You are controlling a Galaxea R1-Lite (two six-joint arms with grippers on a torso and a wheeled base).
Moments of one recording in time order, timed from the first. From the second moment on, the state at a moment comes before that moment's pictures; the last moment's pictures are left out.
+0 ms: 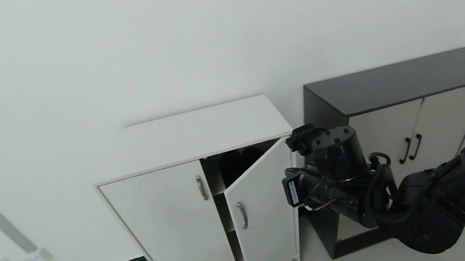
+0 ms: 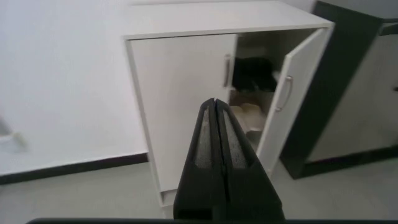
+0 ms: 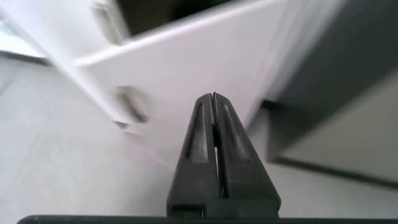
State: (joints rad) left arm 0.00 0.00 0.00 0.00 0.02 0.00; right arm 0.78 1.99 -0.97 -0.70 -0.34 0.15
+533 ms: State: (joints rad) left arm 0.00 0.00 0.00 0.00 0.02 0.00; right arm 0.78 1.99 -0.85 -0.85 -0.22 0.09
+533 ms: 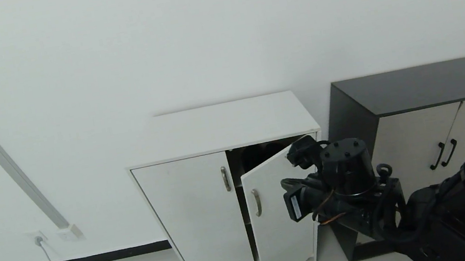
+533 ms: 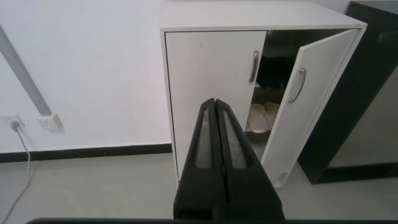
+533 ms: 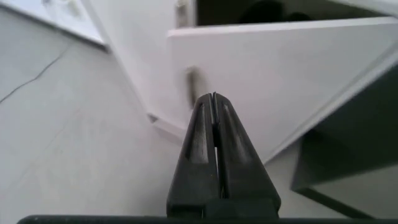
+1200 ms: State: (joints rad) left arm 0.00 0.00 0.00 0.00 0.02 0.00; right arm 0.79 1.90 -0.53 -1.01 -0.11 0.05
